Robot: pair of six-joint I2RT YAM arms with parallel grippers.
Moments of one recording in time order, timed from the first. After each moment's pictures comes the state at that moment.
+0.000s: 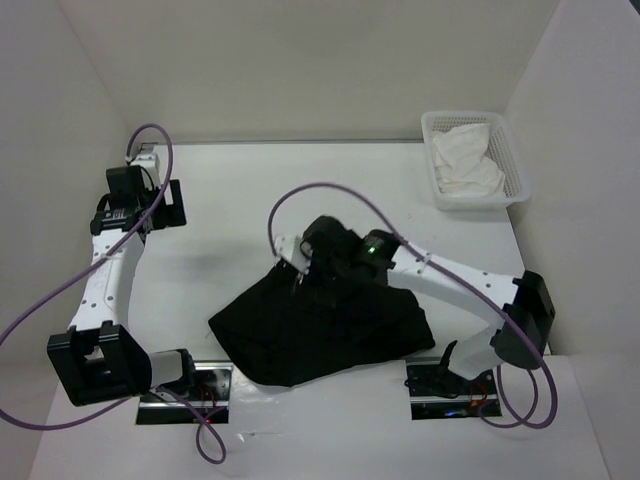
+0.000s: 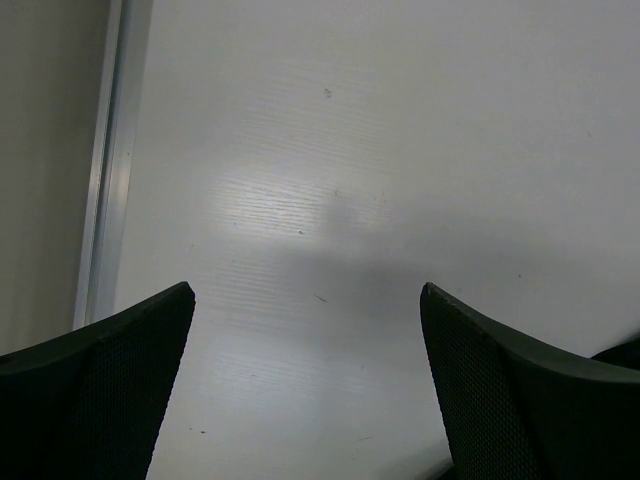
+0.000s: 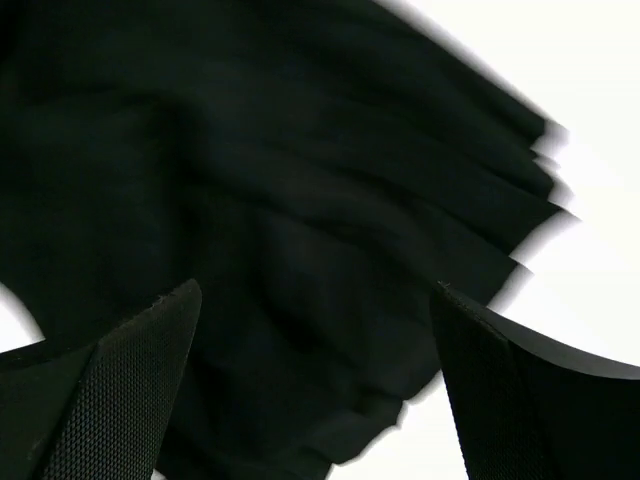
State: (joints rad) left arm 0.19 1.25 1.12 -0.58 -0.02 0.01; right arm 0.95 1.44 1.28 -0.72 -0.01 -0.37
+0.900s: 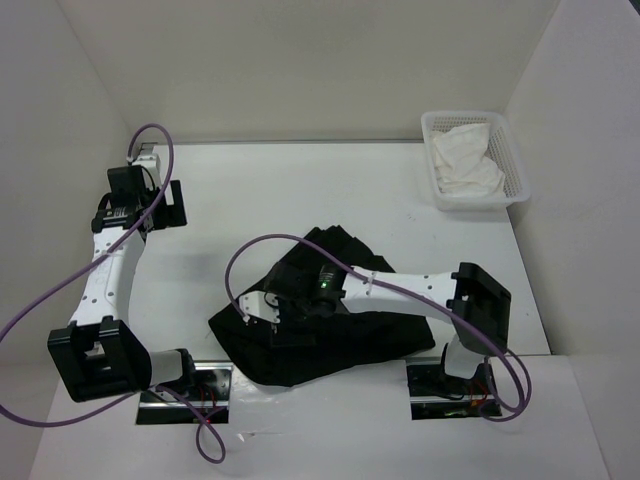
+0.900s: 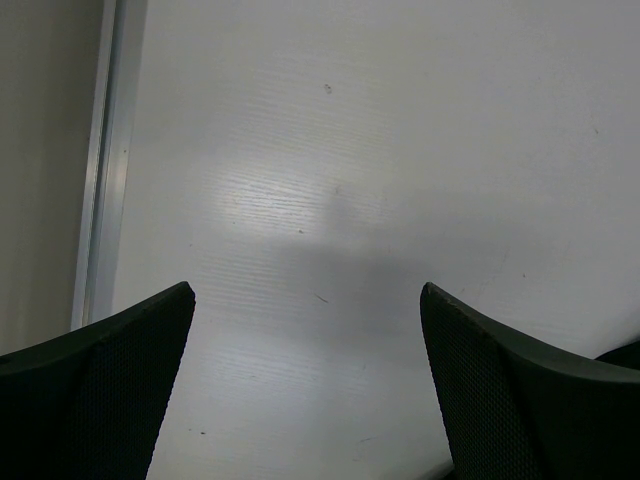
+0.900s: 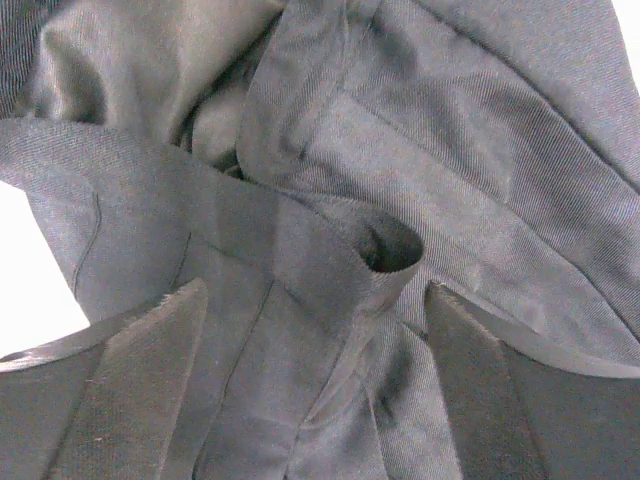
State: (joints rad) left arm 0.21 1.28 1.12 -0.58 -0.02 0.02; right arm 1.23 1.68 1.23 -0.61 -0.13 -0.46
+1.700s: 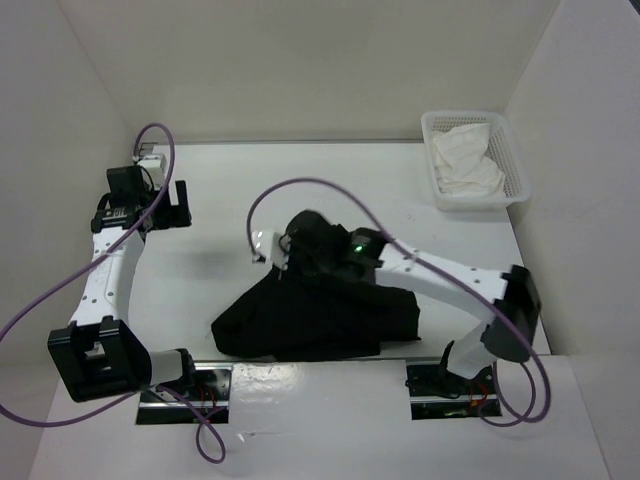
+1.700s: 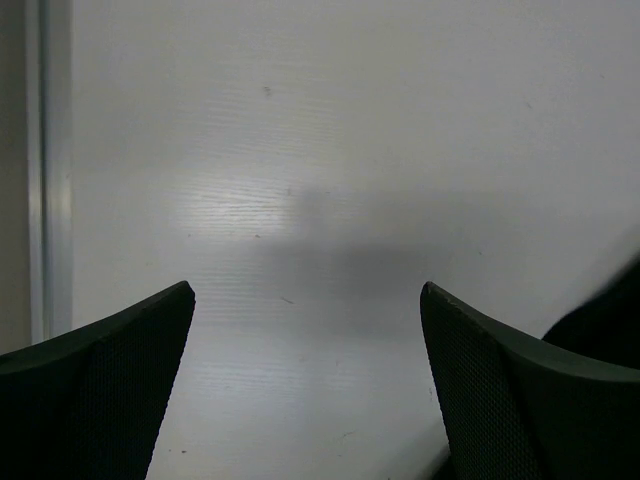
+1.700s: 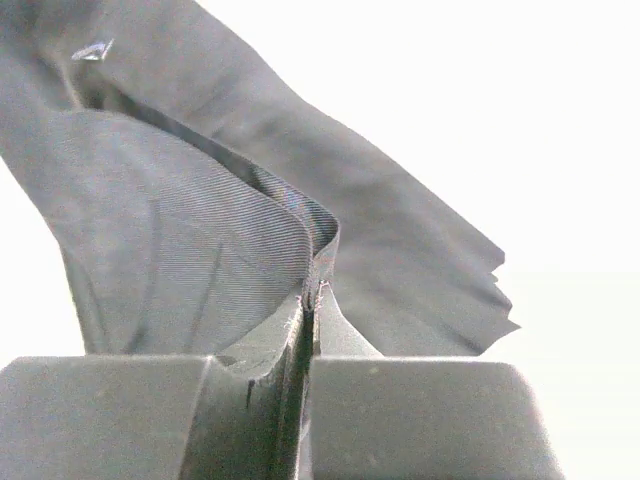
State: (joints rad) left arm 0.21 1.28 1.12 -0.58 0.06 0.03; right arm 1.10 1.59 1.34 -0.60 -0.06 -0.45
